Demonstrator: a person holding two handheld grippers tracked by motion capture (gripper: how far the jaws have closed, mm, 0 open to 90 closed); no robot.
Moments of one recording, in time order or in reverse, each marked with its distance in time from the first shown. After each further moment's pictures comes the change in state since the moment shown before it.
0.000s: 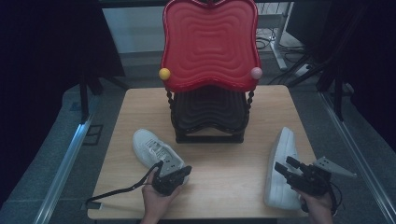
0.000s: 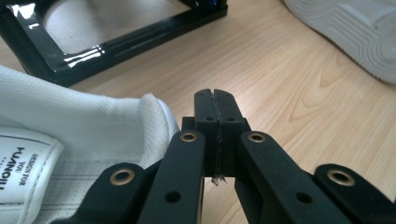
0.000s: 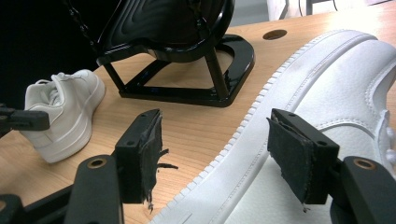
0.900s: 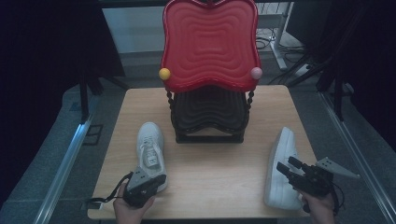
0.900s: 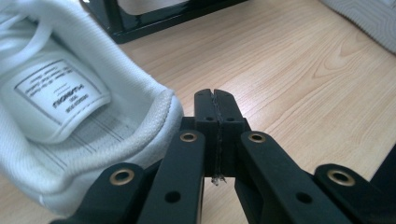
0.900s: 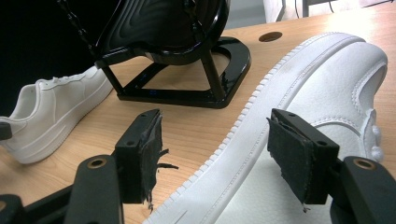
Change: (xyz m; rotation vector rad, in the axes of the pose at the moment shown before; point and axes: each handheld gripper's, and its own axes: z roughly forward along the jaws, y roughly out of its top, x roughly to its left) left arm 0.033 -0.045 -0.067 0.004 0.054 -0.056; right arm -0.002 0.000 -0.005 -0.012 -0.007 0.010
